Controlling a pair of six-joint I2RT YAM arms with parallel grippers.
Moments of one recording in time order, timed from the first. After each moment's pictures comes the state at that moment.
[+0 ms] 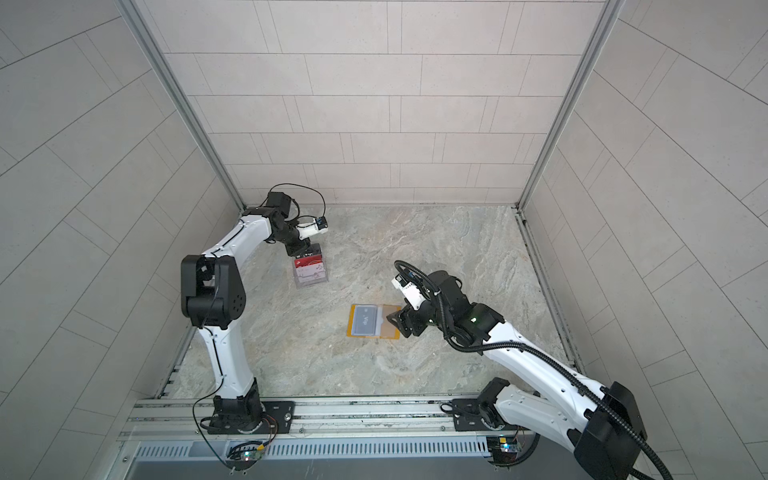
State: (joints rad) left arm -0.05 2.03 1.72 -0.86 0.31 1.05; right arm 0.65 1.00 0.73 -0.41 -0.27 0.05
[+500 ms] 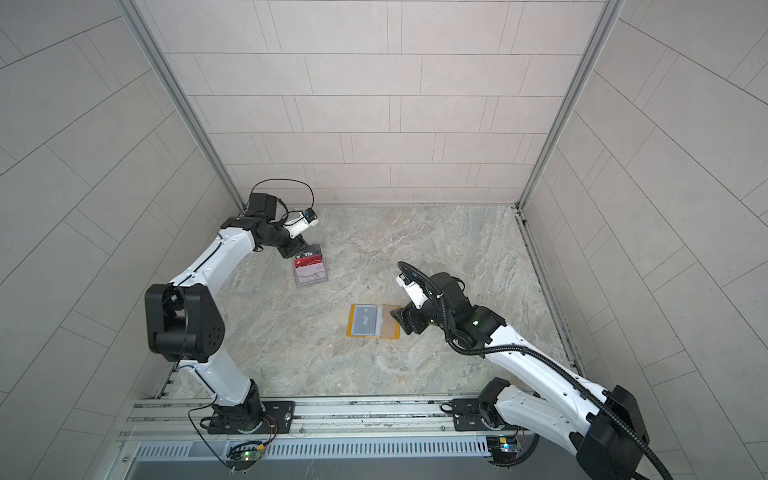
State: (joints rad) left arm -0.05 1.68 1.39 -0.69 0.34 0.76; right arm 0.65 0.96 0.70 -0.37 -0.17 0.05
